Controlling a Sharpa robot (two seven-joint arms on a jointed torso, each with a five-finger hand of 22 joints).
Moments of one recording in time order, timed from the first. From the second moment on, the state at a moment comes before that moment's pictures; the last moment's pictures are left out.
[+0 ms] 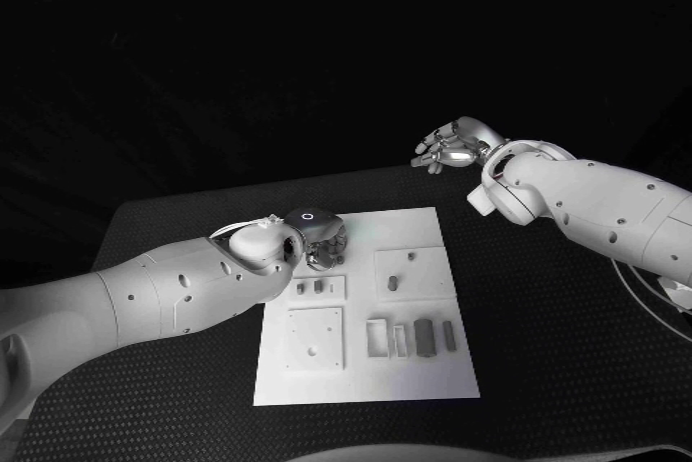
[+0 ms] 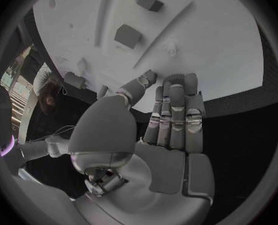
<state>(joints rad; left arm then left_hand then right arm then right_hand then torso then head) 1.21 -0.49 -0.18 1.19 -1.68 -0.25 -0.12 1.18 -0.18 0.56 -0.26 0.05 0.95 0.13 0.21 0.62 1.14 0.09 0.11 0.36 1.10 -0.03 1.14 0.62 0.03 1.26 -0.13 0.17 1.31 1.29 -0.65 0.03 1.06 -0.89 -0.28 0.06 1.06 -0.10 0.53 -0.29 0.05 0.83 0.20 0.22 0.58 0.91 0.12 0.65 0.29 1.03 0.07 0.41 0.83 0.25 0.77 0.17 0.64 1.10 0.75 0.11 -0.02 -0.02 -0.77</state>
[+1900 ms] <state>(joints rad) 1.20 -0.48 -0.18 1.20 -1.67 -0.25 -0.11 1.20 -0.16 0.57 -0.25 0.06 0.99 0.13 0.22 0.61 1.21 0.07 0.11 0.37 1.13 -0.04 1.19 0.64 0.03 1.30 -0.14 0.22 1.31 1.29 -0.65 0.03 1.06 -0.89 -0.27 0.06 1.06 -0.10 0.53 -0.29 0.05 0.83 0.20 0.22 0.58 0.91 0.12 0.65 0.28 1.03 0.07 0.41 0.83 0.25 0.77 0.17 0.64 1.10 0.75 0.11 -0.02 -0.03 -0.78</state>
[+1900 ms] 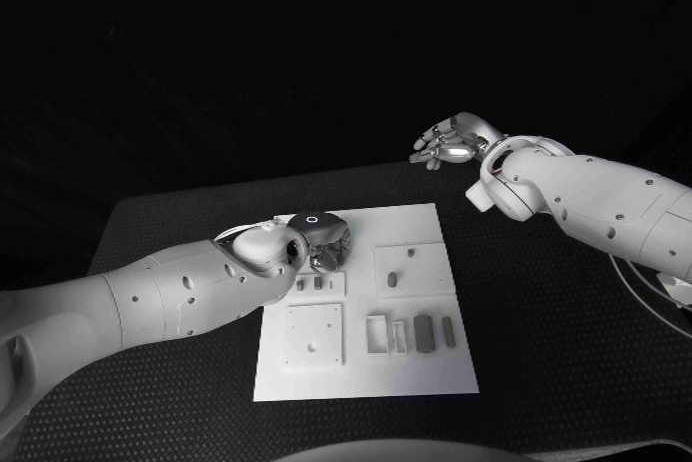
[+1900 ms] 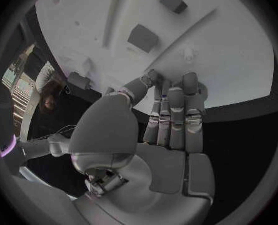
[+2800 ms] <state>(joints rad) 1.19 -0.47 -0.18 1.18 -1.66 -0.25 -0.10 1.20 -0.12 0.58 -0.24 0.05 1.02 0.12 0.24 0.60 1.24 0.06 0.10 0.37 1.14 -0.05 1.22 0.64 0.03 1.30 -0.14 0.25 1.31 1.29 -0.65 0.03 1.06 -0.89 -0.27 0.06 1.06 -0.10 0.53 -0.29 0.05 0.83 0.20 0.22 0.58 0.92 0.12 0.65 0.28 1.03 0.07 0.41 0.83 0.25 0.77 0.17 0.64 1.10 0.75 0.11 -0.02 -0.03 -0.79</state>
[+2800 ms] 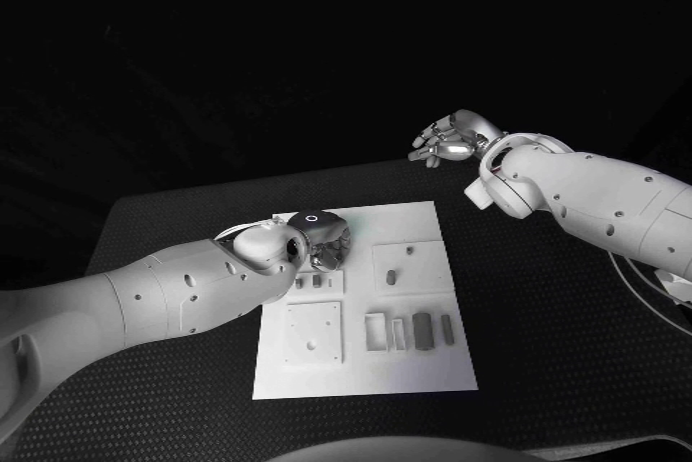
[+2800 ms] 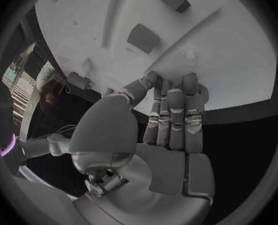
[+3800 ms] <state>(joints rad) 1.18 -0.52 -0.18 1.23 -1.59 -0.35 -0.06 1.23 -0.10 0.62 -0.23 0.05 1.07 0.11 0.25 0.60 1.30 0.04 0.09 0.38 1.18 -0.07 1.24 0.64 0.03 1.33 -0.16 0.28 1.31 1.29 -0.65 0.03 1.06 -0.89 -0.27 0.06 1.06 -0.10 0.53 -0.29 0.05 0.83 0.20 0.22 0.58 0.91 0.12 0.65 0.28 1.03 0.07 0.41 0.83 0.25 0.77 0.17 0.64 1.10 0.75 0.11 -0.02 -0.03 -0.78</state>
